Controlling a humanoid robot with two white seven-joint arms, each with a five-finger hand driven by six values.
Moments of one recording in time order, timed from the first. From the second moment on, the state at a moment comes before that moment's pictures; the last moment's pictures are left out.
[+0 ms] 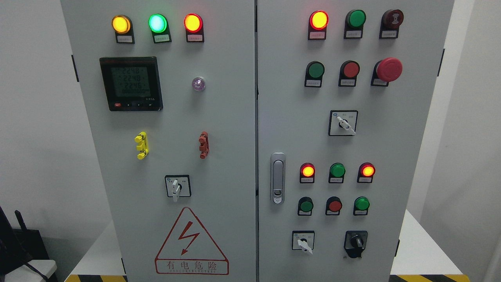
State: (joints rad) left arm 0.04 -0.06 -0.04 0.05 0.13 -0.05 -0.03; right arm 0.08 0.12 0.06 -0.14 0.00 0.09 -0.04
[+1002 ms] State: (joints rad) left arm 0.15 -0.06 0.00 -0.09 0.14 -0.04 -0.03; right arm 0.08 0.12 0.06 -0.14 0.00 0.09 -0.04
